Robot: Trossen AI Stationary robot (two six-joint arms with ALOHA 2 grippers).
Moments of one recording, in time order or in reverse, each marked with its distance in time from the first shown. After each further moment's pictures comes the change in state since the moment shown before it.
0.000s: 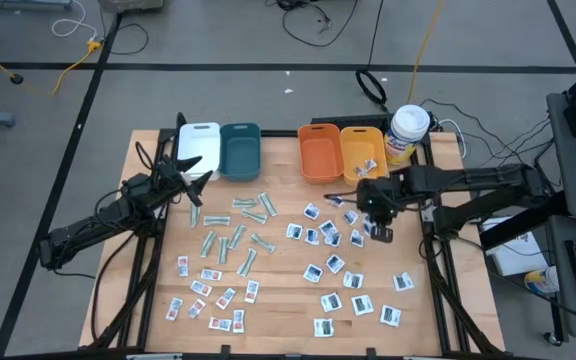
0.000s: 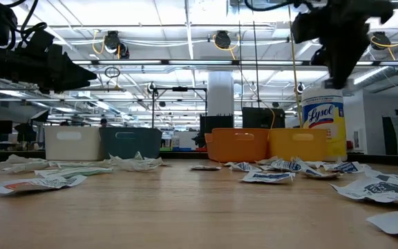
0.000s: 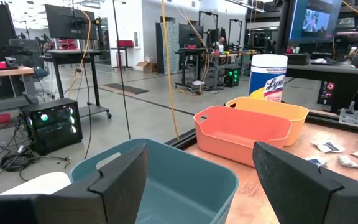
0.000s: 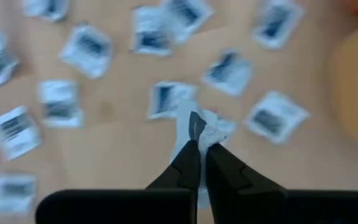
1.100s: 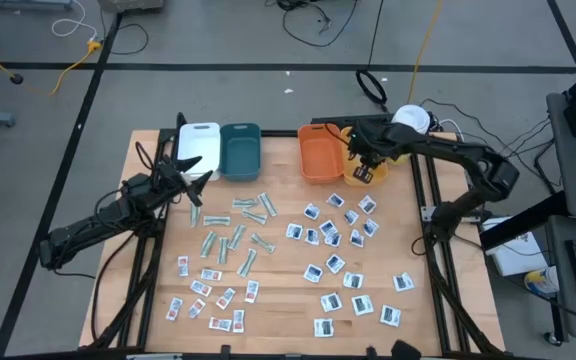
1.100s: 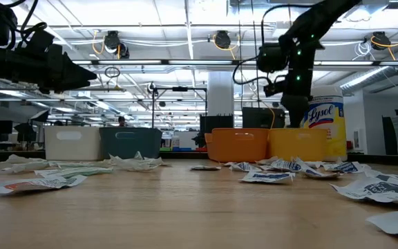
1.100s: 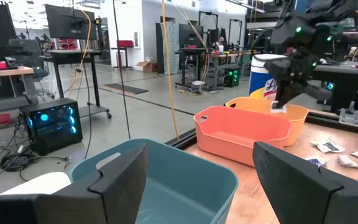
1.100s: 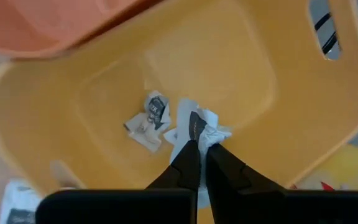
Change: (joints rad) left arm 0.000 0.000 0.000 0.000 0.000 0.000; right arm -0.610 0.303 0.000 0.341 0.243 -0.359
